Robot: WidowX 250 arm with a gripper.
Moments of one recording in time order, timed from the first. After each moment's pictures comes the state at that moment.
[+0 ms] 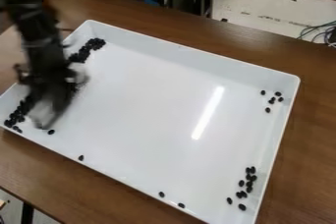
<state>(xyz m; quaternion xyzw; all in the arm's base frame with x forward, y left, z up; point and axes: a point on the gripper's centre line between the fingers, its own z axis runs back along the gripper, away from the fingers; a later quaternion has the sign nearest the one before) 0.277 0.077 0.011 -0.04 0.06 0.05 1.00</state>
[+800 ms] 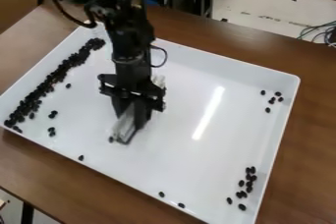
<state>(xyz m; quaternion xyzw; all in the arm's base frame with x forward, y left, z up) 0.303 -0.023 -0.002 -0.02 0.05 -0.01 1.00</state>
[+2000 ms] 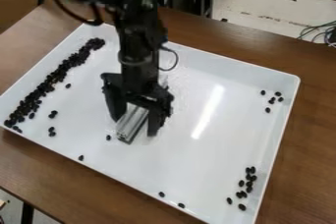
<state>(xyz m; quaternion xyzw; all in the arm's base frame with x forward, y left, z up) 0.289 -0.040 0.020 0.01 0.04 -0.01 1.00</state>
